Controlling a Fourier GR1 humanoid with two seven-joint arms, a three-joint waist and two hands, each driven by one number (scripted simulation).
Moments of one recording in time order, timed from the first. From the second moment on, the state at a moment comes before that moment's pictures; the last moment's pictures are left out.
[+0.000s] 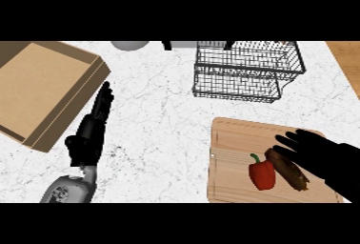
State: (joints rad) left arm -0.15 0.16 -0.21 -1.55 -0.03 0.31 0.05; right arm 0.02 -0.64 0.09 -2.09 0.87 0.75 -0.24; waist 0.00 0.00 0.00
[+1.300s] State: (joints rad) left arm -0.14 0.09 -0.13 -1.55 -0.10 0.22 0.04; right arm 0.01 -0.48 0.16 -1.89 1.06 0.69 -0.35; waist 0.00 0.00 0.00
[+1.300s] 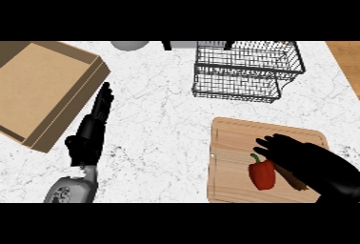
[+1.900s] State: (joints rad) left arm -0.15 0.07 -0.09 -1.55 -0.12 0.20 0.05; right arm -0.03 -0.41 0.20 -1.77 1.14 0.66 -0.36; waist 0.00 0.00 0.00
